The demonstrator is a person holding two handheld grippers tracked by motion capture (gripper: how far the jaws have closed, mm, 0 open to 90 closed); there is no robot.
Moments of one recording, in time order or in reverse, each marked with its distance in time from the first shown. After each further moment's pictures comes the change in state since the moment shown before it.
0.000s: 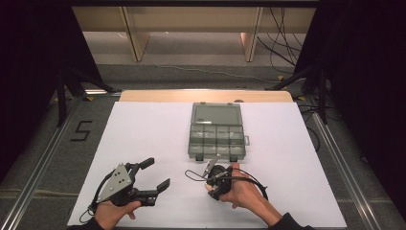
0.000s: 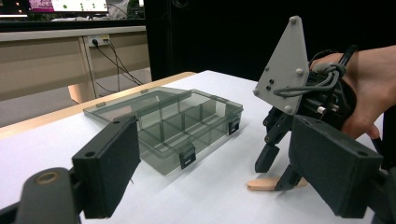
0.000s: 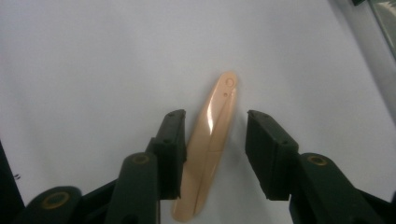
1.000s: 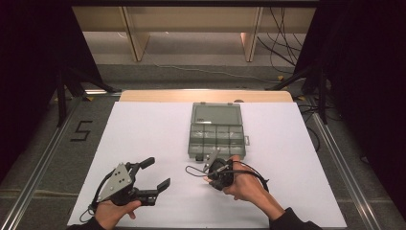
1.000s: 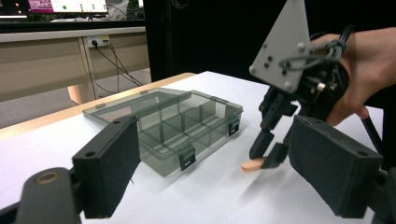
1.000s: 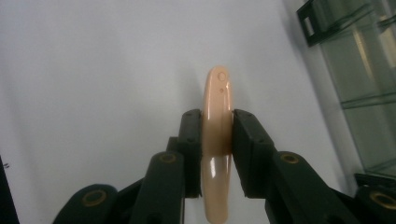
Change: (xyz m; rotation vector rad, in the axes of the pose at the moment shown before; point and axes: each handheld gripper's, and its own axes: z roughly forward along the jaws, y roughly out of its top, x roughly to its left) left arm 0.001 0.001 0.001 -0.007 -0.009 0.006; right arm -0.011 0.009 -0.021 -0.039 -0.038 -0.097
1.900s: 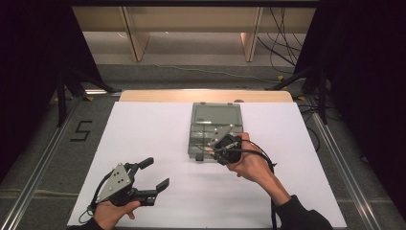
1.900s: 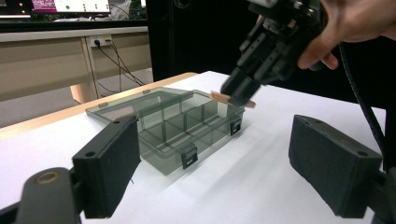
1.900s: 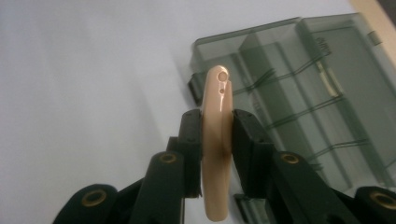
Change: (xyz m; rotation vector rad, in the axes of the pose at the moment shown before) left arm 0.000 0.000 -0.003 0.010 0.015 -0.004; right arm -0.043 0.016 -0.047 -0.188 -0.163 0.010
